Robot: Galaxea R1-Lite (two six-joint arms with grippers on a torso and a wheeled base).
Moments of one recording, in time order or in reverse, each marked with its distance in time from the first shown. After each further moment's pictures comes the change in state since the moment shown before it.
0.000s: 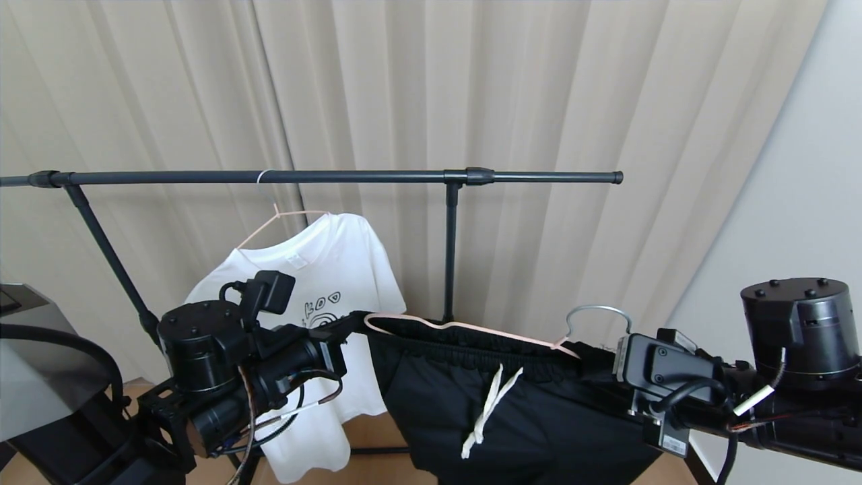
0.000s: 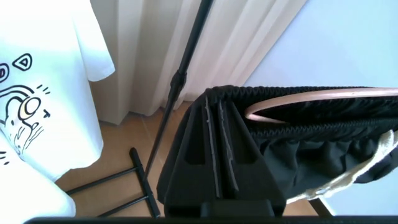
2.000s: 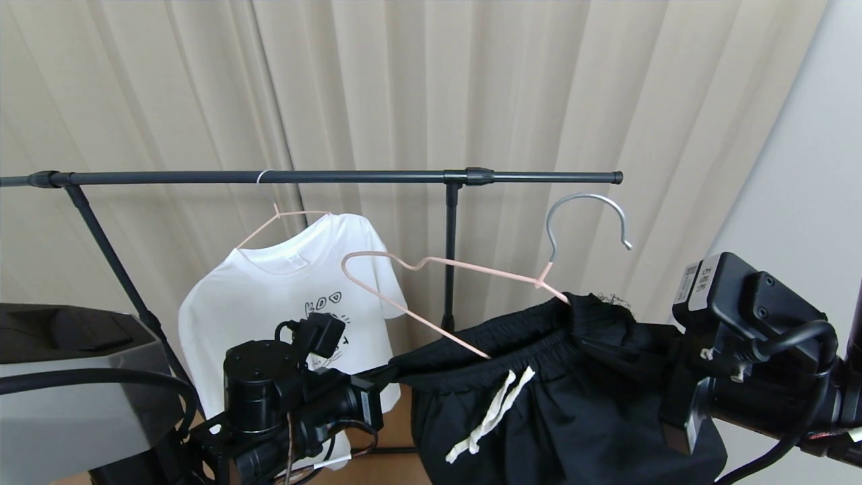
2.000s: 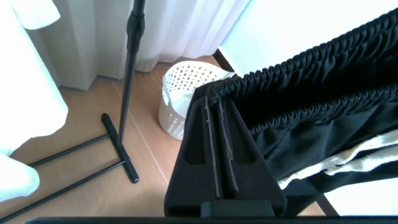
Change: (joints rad) left arm -0.153 0.113 0.041 -0.027 0.001 -0.047; right arm 0.236 -0.175 -0.093 -0.012 -0.090 0.389
